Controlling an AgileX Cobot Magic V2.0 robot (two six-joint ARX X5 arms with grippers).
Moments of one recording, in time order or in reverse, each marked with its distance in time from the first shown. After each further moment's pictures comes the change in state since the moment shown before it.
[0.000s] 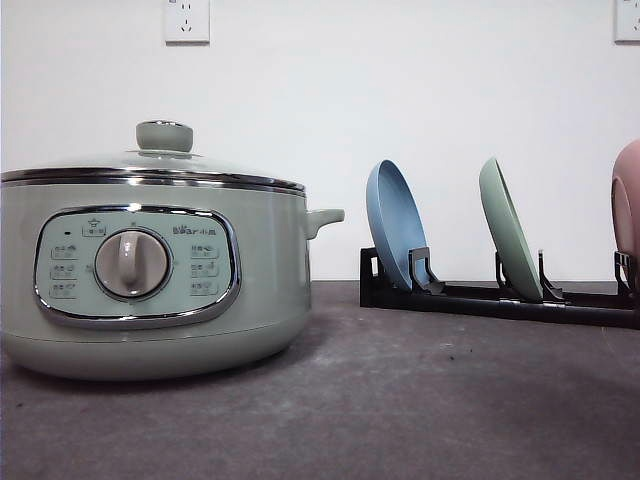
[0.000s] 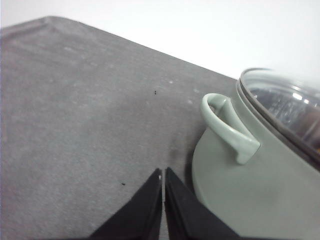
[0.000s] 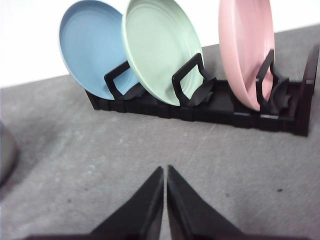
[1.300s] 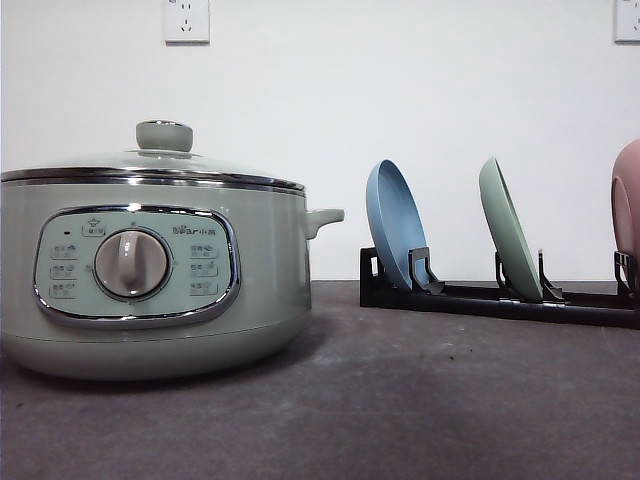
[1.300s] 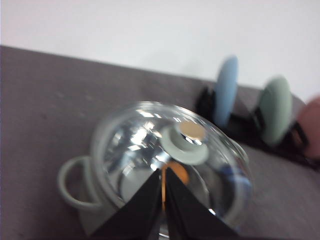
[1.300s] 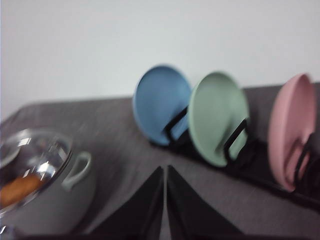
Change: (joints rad) left_arx 0.000 0.501 0.769 -0.412 0.416 0.156; right_arx 0.000 0.438 0.768 -0.398 -0.174 -0.090
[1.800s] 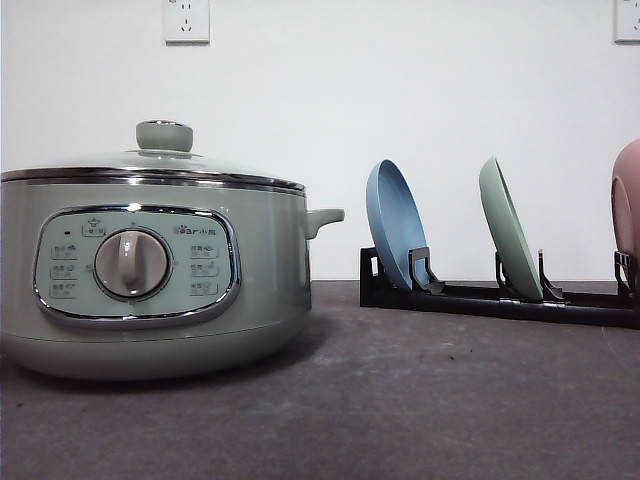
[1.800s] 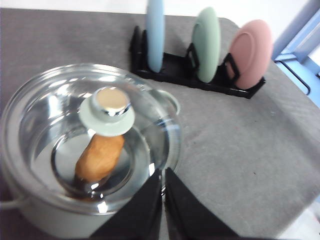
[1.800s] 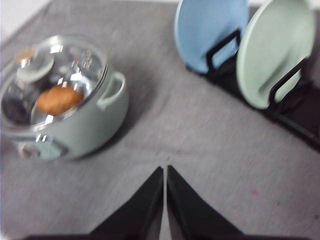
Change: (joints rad) left_arx -0.144 0.246 0.309 -0.286 0.137 0.156; right_arx 0.057 0.333 0.347 -0.437 -0.121 -0.231
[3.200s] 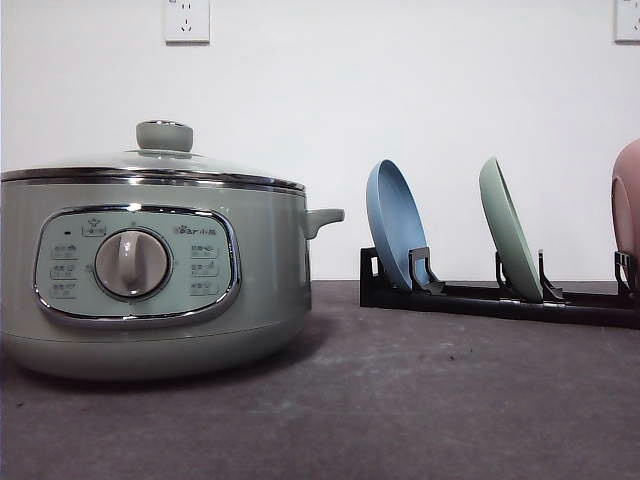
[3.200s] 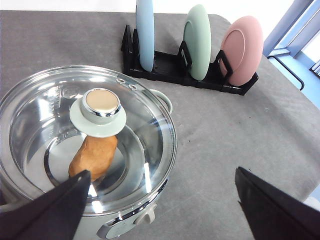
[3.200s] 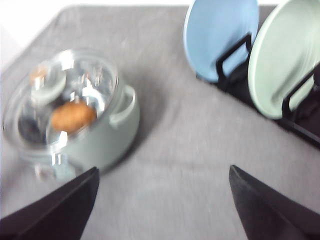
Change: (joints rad) left_arx -0.020 0.003 0.004 -0.003 0.000 0.002; right_arx 0.040 0.074 0.049 0.079 0.010 0.126
